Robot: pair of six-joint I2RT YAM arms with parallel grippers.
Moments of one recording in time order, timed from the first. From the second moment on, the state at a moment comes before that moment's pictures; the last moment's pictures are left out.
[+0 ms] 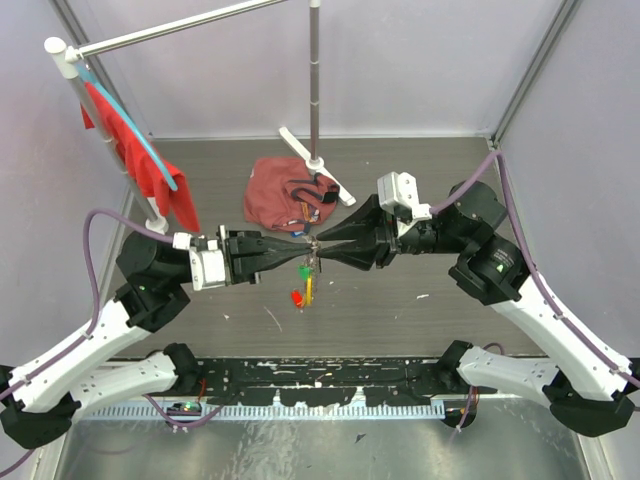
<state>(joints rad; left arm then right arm) -0.92 0.83 0.97 0.31 0.65 0.24 0.81 0.98 1.30 -0.18 -0.78 -0.04</state>
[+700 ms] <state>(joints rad) -0.92 0.84 1.03 0.21 0.63 0.22 0.81 1.01 1.41 -0.36 -0.75 -0.17</state>
